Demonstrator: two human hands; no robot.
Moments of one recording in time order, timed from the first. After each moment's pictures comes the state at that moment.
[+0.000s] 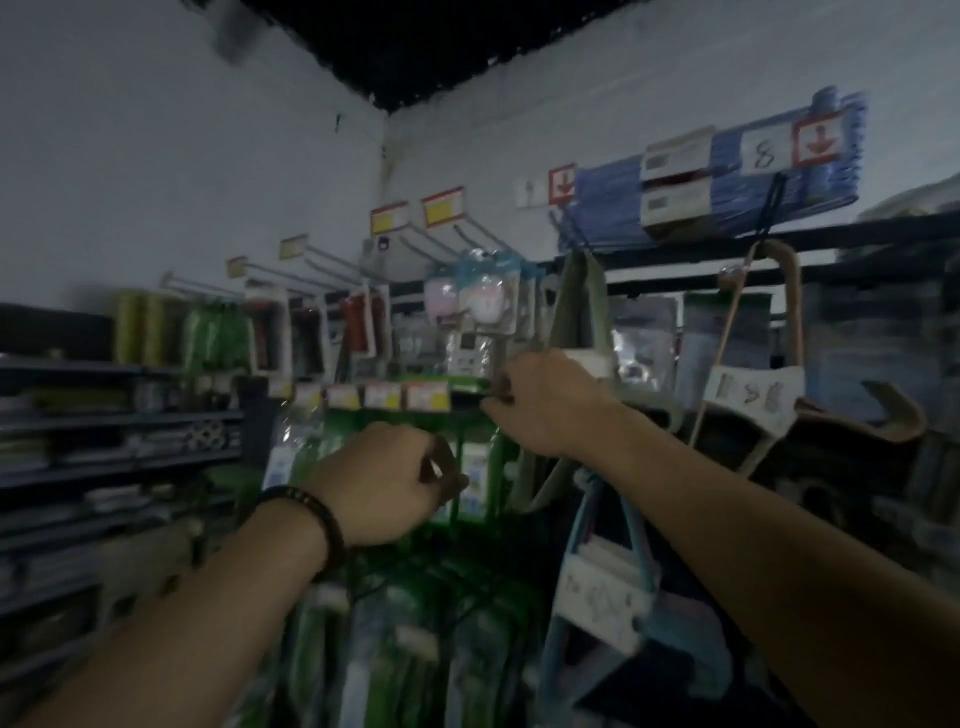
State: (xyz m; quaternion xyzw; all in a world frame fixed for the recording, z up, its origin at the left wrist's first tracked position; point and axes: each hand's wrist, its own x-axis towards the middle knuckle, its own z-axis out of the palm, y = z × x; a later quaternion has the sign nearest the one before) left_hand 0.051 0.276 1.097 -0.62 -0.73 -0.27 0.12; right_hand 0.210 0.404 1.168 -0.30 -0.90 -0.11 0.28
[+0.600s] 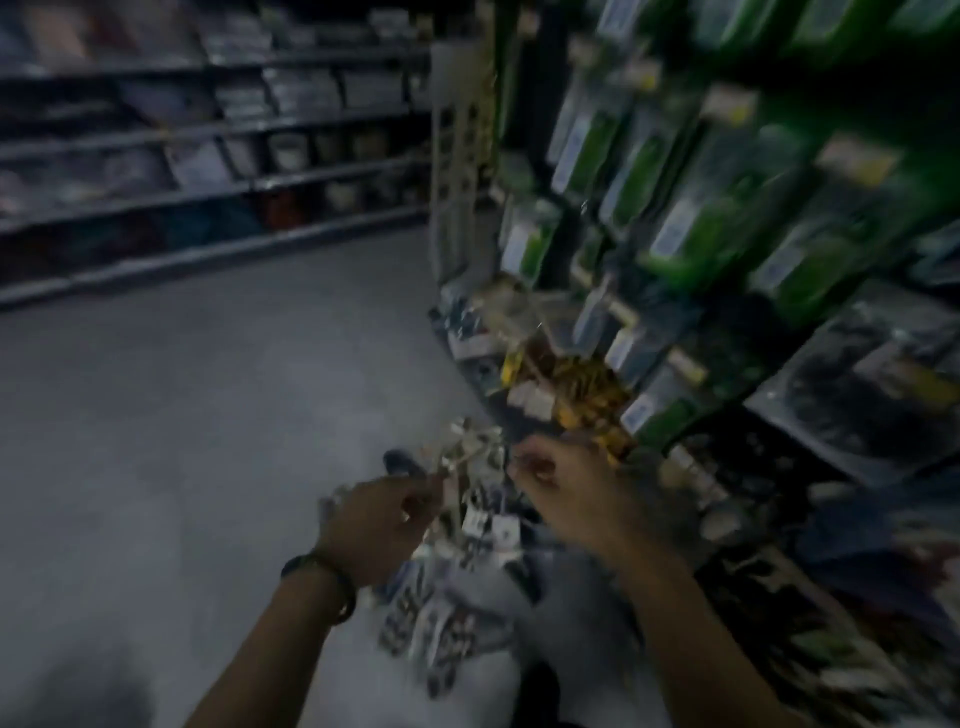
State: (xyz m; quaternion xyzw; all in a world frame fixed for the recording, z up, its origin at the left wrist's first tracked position) left_hand -0.005 -0.144 0.616 -0.31 -0.87 -0.28 -0.25; right_hand 0.106 0.082 0.649 -0.19 -0.91 0.36 -0.03
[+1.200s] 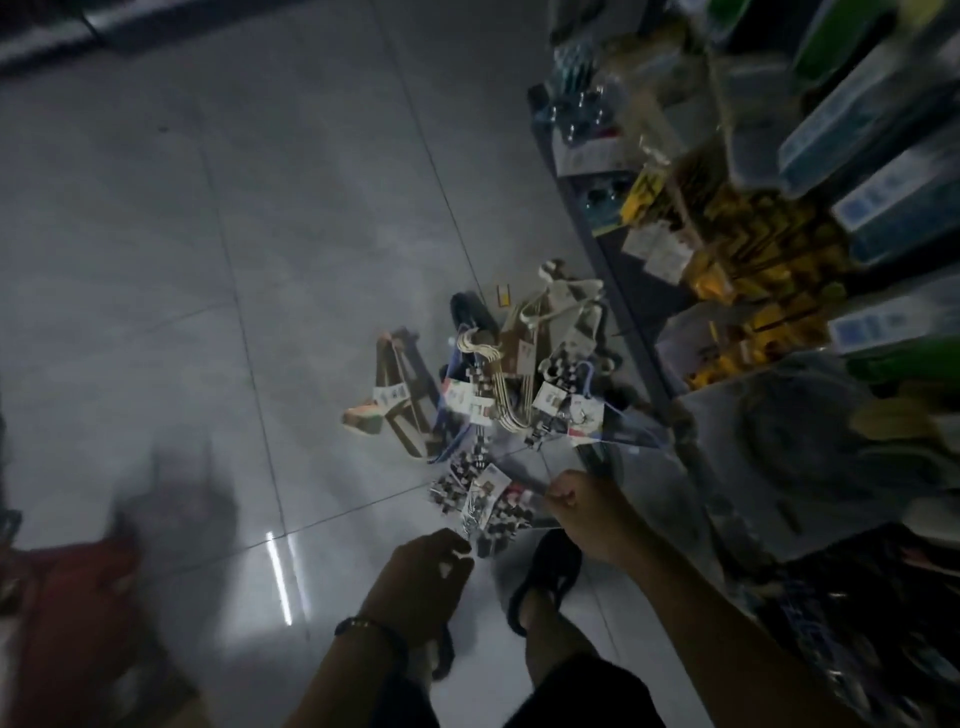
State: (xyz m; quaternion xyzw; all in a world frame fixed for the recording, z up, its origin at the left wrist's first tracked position) left_hand 0.002 -0.143 0.340 0.01 -0.85 -0.28 -0.46; right_hand 0.020 0.109 0.288 -0.23 -0.81 0.40 -0.36
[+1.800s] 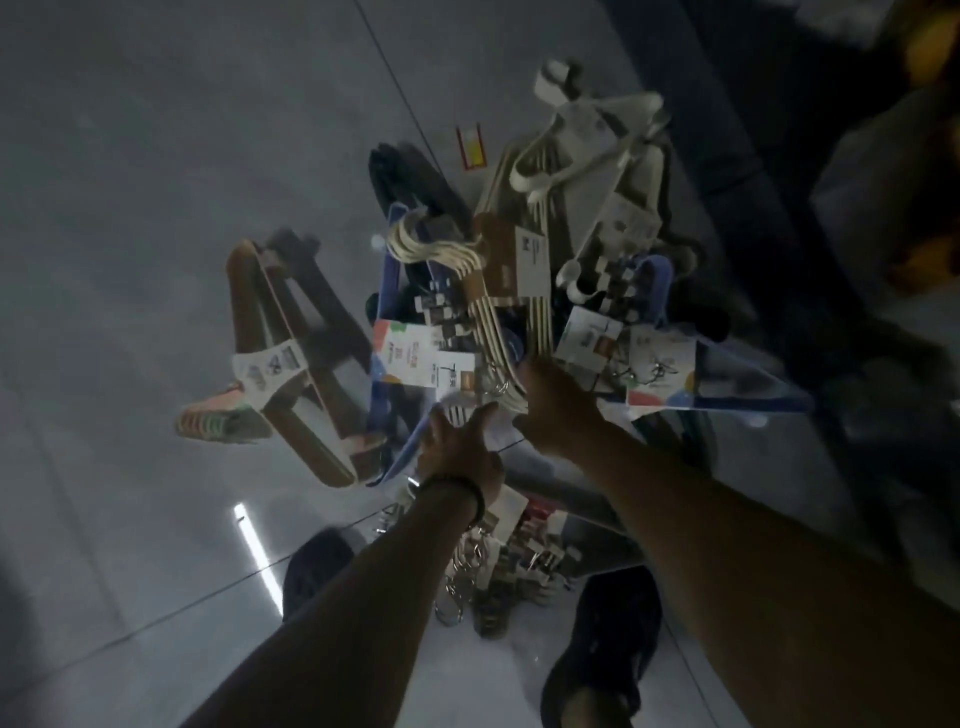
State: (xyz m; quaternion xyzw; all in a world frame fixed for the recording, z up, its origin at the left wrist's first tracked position) left_hand -0.129 -0.046 -0.235 -0.08 -0.89 -0.10 -0.43; right_hand -0.123 0.102 -0.232 -0.22 -0.87 0.31 -0.32
